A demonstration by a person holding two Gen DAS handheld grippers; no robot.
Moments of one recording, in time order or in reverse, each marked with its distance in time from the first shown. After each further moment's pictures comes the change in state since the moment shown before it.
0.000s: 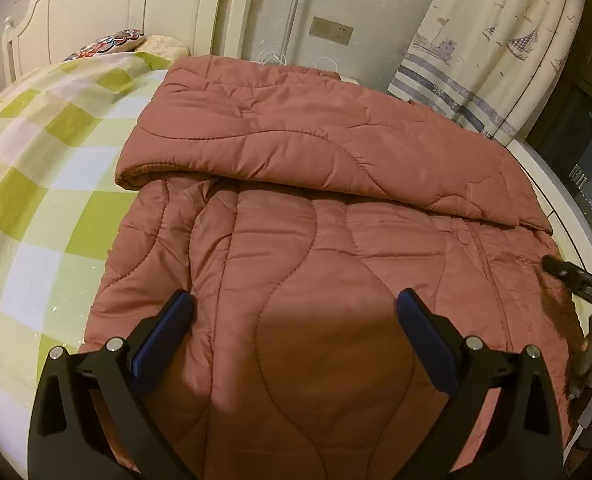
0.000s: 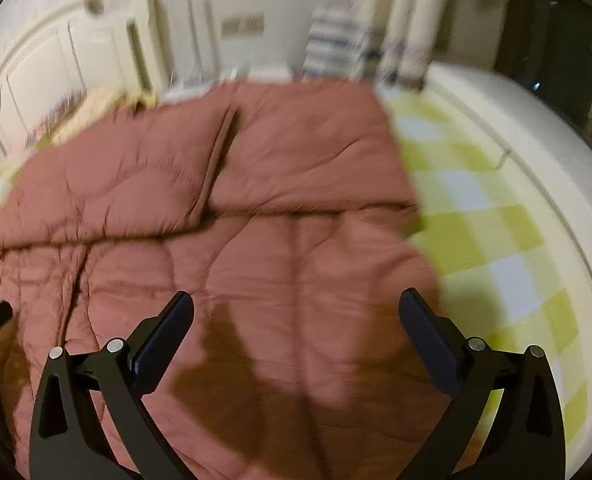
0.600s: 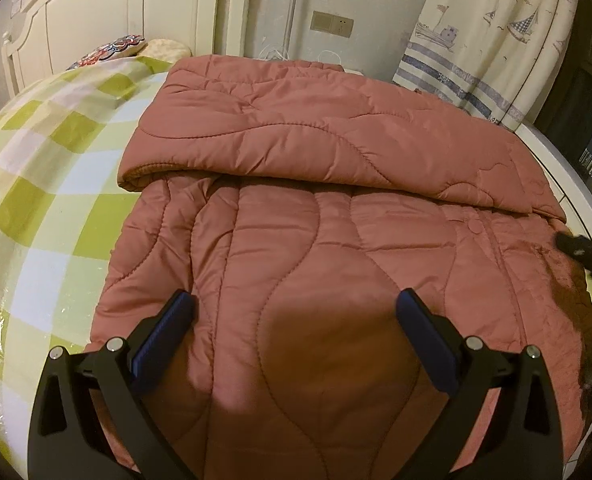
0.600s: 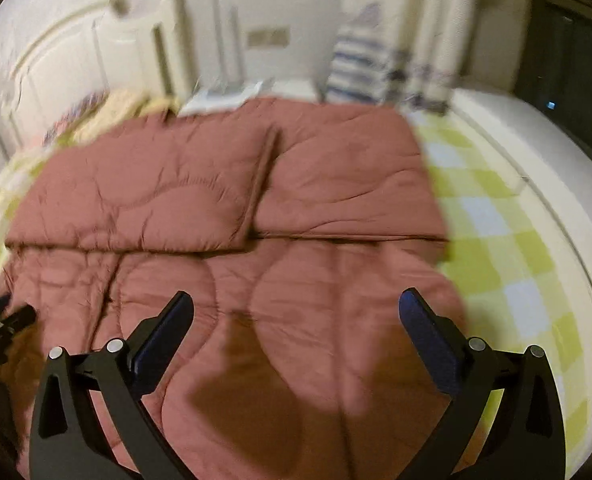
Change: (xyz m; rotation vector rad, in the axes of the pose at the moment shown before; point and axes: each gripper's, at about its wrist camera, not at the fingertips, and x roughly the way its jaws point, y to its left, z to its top) left arm 0.001 -0.007 -0.002 0.042 0.018 0.054; right arm 0.013 0.031 0.014 -0.092 0.025 0.066
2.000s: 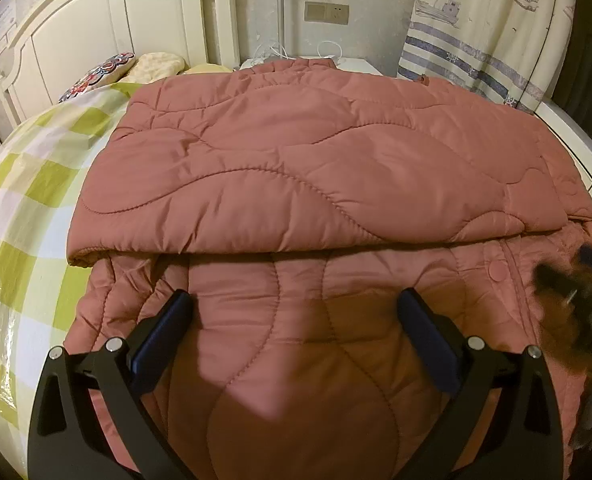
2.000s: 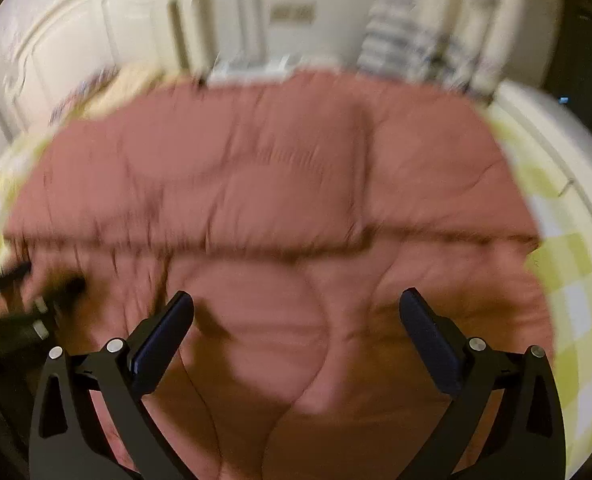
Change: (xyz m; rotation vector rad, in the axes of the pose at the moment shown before) left arm 0.041 -0.034 0.038 0.085 0.026 0.107; right arm 0.008 0.059 0.004 0.029 -0.025 0.026
